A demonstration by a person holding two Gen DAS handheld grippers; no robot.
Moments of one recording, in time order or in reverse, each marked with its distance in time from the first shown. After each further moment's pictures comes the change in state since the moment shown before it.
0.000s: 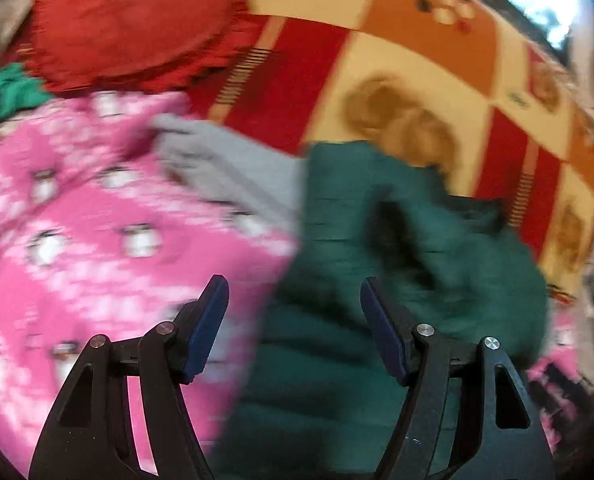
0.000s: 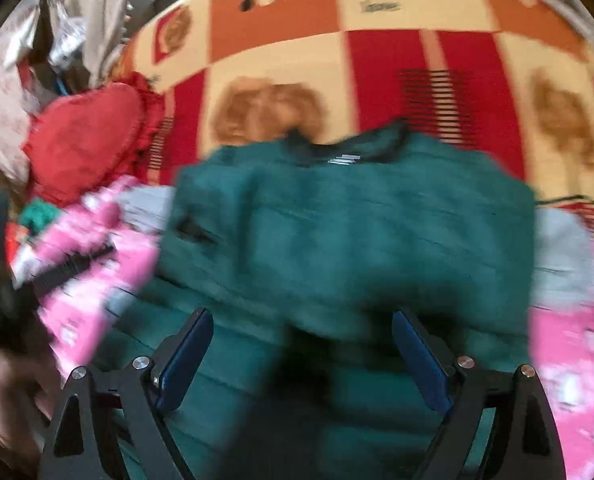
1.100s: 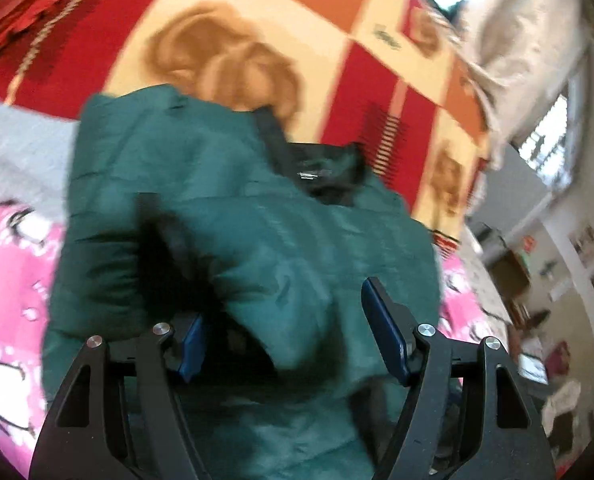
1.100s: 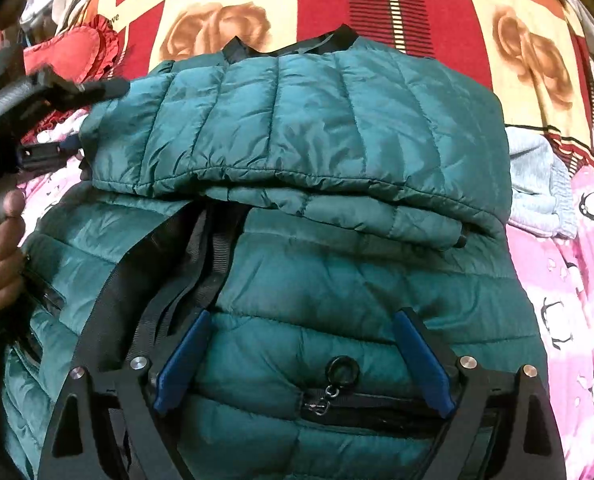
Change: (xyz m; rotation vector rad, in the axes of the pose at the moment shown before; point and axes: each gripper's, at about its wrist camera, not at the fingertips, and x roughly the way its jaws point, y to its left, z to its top) left arm 0.053 -0.060 0.010 0.165 0.152 -0.543; right arm 0.038 -0.023 -0.050 -0.017 0.194 -0.041
